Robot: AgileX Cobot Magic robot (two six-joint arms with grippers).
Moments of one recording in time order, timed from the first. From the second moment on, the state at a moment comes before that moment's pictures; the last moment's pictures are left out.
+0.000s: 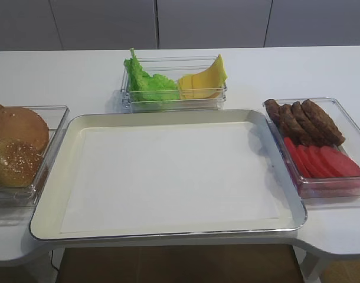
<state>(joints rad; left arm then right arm) -0.09 -0.02 -0.49 0.09 1.19 -0.09 0.05 -0.02 -0.47 0.05 1.15 -0.01</state>
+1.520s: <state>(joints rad) -0.09 0.60 -0.82 0.15 1.26 -0.11 0.05 -0.02 -0.47 0.05 1.15 -0.01</state>
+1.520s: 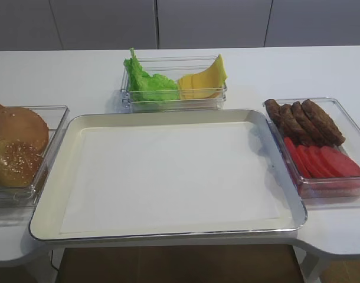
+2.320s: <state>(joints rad) -0.08 0.95 -1.06 0.21 1.26 -0.15 0.05 -0.02 -0.47 0.05 1.15 0.00</state>
